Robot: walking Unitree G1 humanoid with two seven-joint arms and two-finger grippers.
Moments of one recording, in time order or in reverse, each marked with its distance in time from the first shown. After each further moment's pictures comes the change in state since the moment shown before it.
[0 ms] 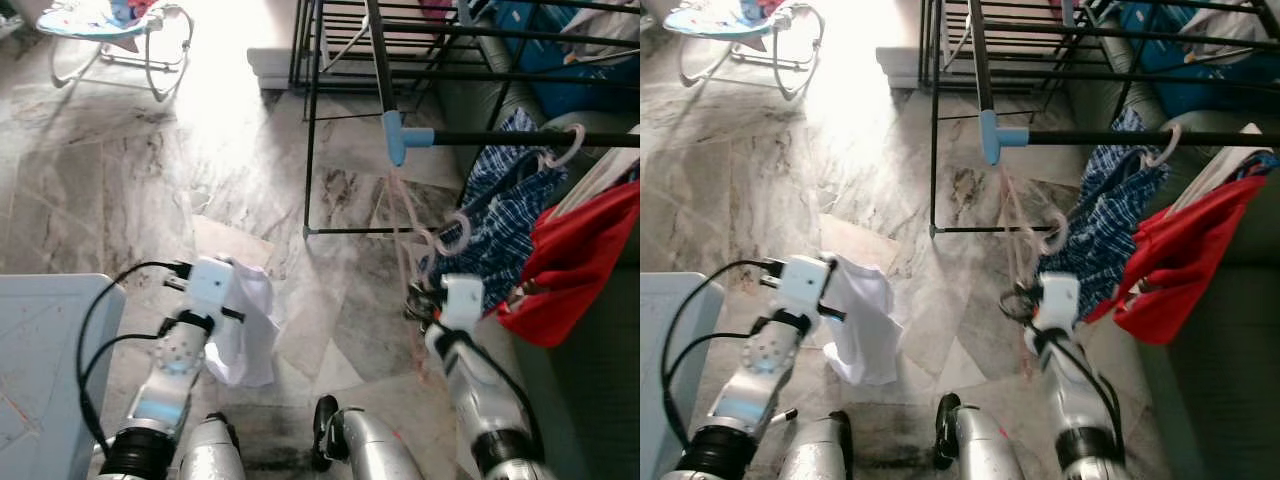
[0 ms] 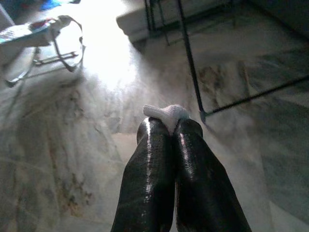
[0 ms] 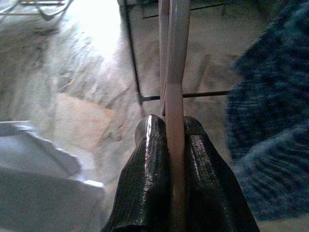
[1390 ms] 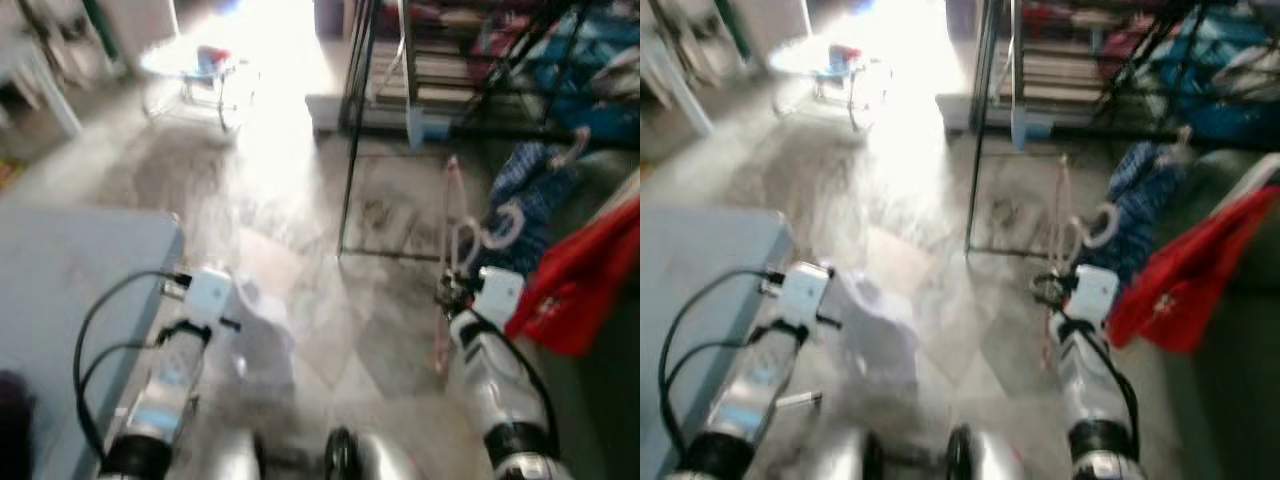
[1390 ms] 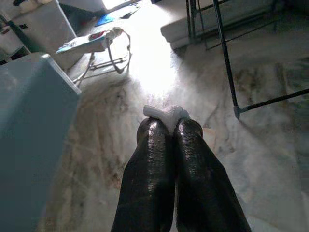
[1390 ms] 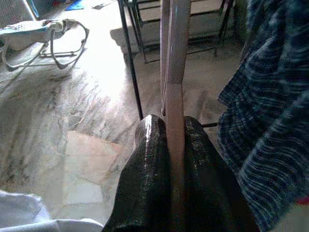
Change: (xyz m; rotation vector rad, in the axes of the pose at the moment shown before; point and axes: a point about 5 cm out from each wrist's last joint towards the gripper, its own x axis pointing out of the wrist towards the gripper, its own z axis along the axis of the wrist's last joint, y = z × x) left arm -0.001 0.002 -0.012 0.059 0.024 -0.002; right arm 0.007 -0.015 0.019 0.065 -0.077 -0.127
